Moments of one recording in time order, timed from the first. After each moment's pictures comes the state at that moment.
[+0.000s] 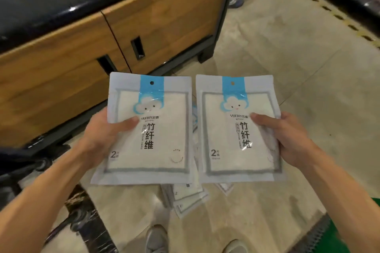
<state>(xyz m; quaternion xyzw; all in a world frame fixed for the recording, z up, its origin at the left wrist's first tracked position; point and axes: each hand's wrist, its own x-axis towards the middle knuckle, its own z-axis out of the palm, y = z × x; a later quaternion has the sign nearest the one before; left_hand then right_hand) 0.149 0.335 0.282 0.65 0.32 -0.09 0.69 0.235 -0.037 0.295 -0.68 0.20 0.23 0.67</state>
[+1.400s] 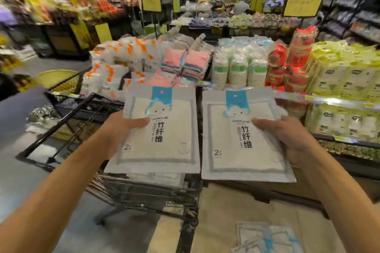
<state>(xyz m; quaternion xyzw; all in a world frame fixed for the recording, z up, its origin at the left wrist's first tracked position) -0.319 0.438 0.906 0.55 0.51 0.33 0.58 0.023 0.270 0.902 -0.65 -0.25 0.42 0.58</state>
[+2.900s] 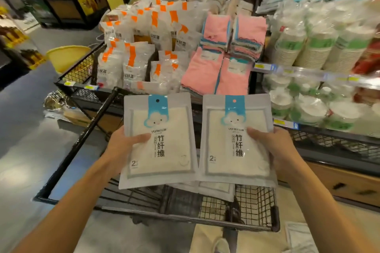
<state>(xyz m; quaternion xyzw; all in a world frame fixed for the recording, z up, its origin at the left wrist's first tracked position) -0.468 0.749 0.785 0.47 0.55 0.33 0.61 -0.118 0.609 0.768 -0.64 -0.16 0.48 0.58</state>
